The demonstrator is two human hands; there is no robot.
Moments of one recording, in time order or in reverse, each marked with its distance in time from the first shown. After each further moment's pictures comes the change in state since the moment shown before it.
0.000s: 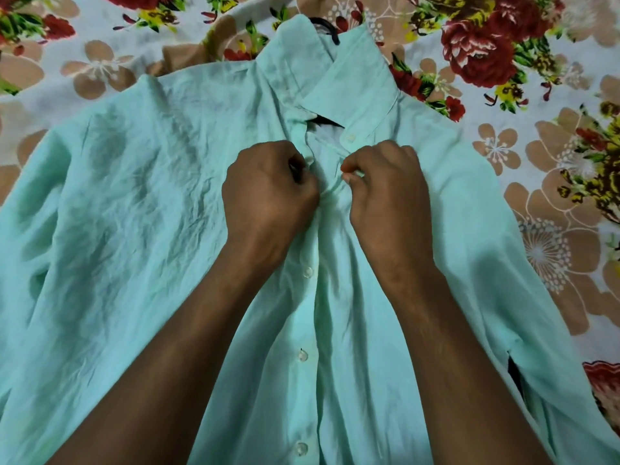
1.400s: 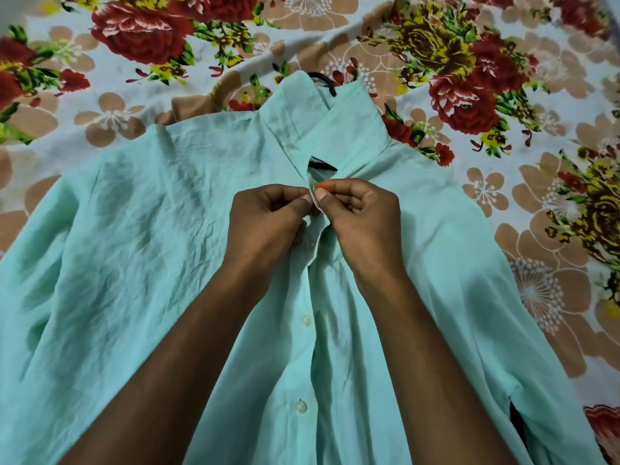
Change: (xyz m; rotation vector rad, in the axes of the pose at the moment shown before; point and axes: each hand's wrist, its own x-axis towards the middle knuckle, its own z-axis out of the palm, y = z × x) left_hand 0.015 -0.003 -0.001 -0.795 -0.195 -0.391; right_hand 0.028 -0.015 0.023 0.826 -0.061 0.552
